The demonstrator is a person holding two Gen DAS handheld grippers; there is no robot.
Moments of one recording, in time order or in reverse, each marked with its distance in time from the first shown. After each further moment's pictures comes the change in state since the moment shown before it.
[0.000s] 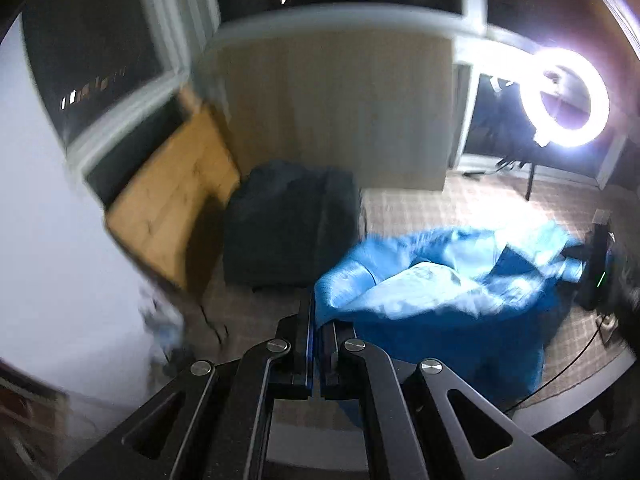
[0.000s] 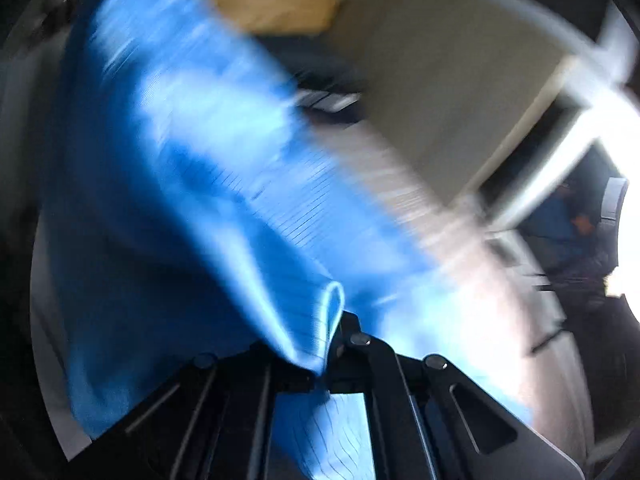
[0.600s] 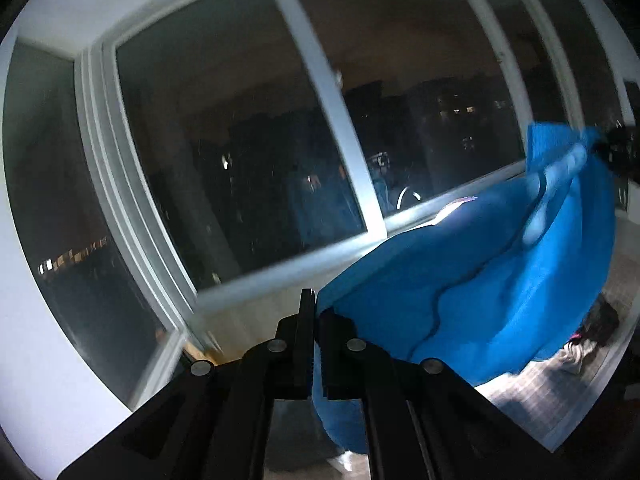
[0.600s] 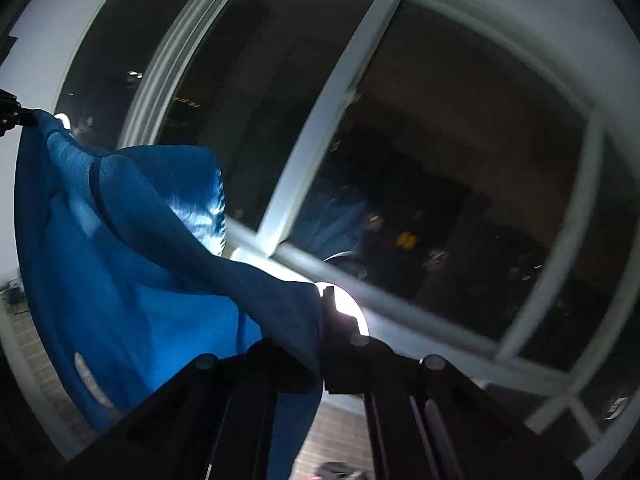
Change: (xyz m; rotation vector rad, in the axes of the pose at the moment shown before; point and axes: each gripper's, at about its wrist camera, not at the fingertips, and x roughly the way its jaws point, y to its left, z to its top) left arm -0.281 -0.052 0.121 0.315 -0.591 -0.061; right arm -0.469 -0.101 0.131 0.222 -0.310 -0.690
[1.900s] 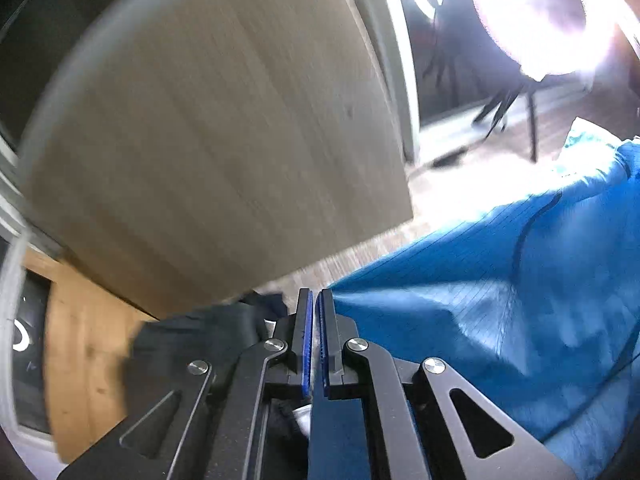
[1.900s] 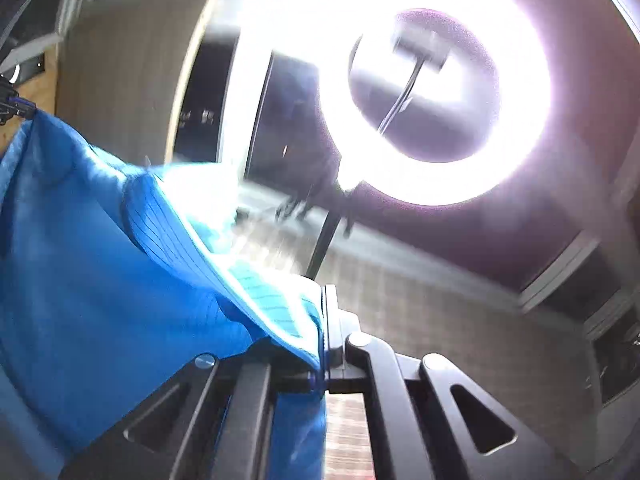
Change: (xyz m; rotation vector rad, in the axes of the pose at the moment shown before) left arm 0.488 -0.123 -0.264 0.043 0.699 -0.113; right arm 0.399 0.120 -0.313 0.078 0.569 0.129
